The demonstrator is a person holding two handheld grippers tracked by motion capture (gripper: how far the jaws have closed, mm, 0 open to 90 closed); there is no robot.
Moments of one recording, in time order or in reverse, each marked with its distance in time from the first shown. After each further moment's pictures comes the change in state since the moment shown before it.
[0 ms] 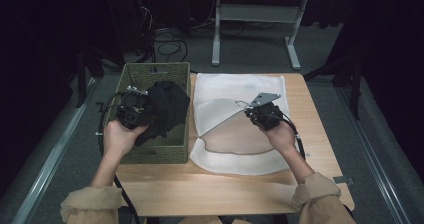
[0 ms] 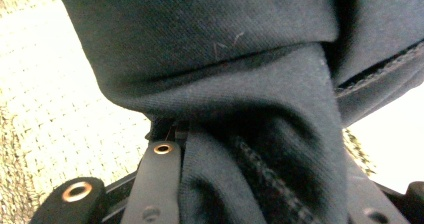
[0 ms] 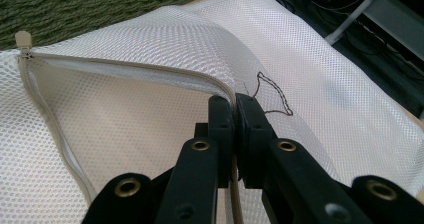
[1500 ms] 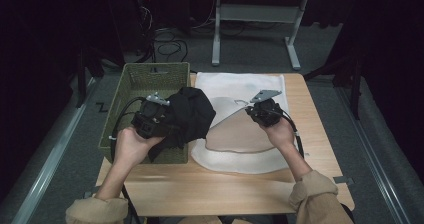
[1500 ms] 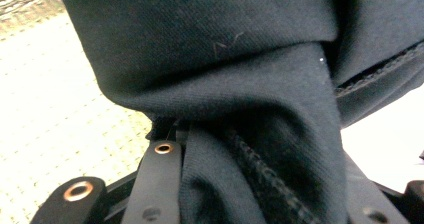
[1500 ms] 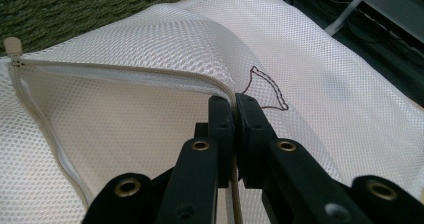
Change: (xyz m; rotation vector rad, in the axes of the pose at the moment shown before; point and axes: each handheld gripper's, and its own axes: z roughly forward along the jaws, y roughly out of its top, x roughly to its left) left arm -0.069 0.001 -0.011 -0.018 -0.114 0.204; right arm -0.009 0.000 0.008 0.012 -0.001 0.058
